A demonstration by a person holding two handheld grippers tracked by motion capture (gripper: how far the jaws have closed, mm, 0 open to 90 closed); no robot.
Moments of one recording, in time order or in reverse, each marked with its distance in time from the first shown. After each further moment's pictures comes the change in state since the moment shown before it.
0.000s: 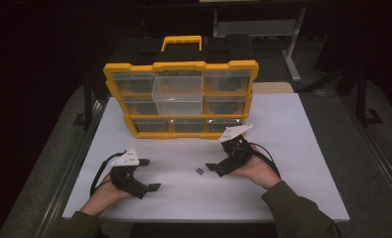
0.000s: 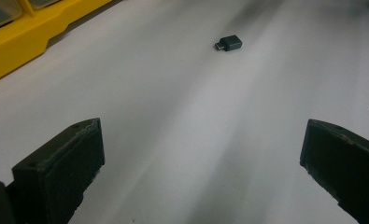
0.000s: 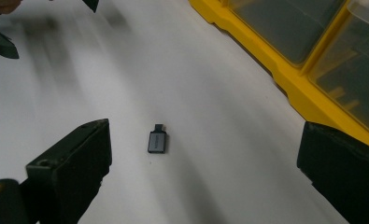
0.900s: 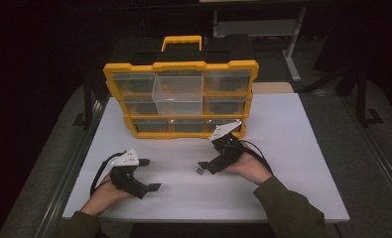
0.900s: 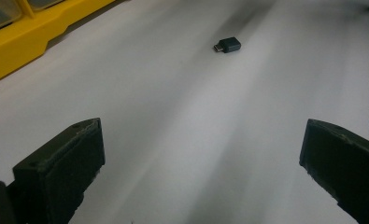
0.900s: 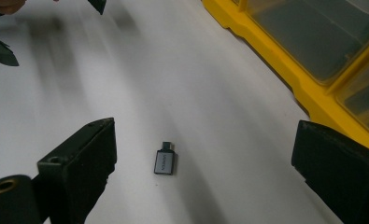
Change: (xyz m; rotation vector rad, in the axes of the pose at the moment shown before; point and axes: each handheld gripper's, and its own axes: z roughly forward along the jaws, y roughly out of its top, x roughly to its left) left arm 0.000 0.000 0.000 -0.007 -0.002 -0.004; right arm 0.003 0.015 0.020 0.031 0.036 -0.025
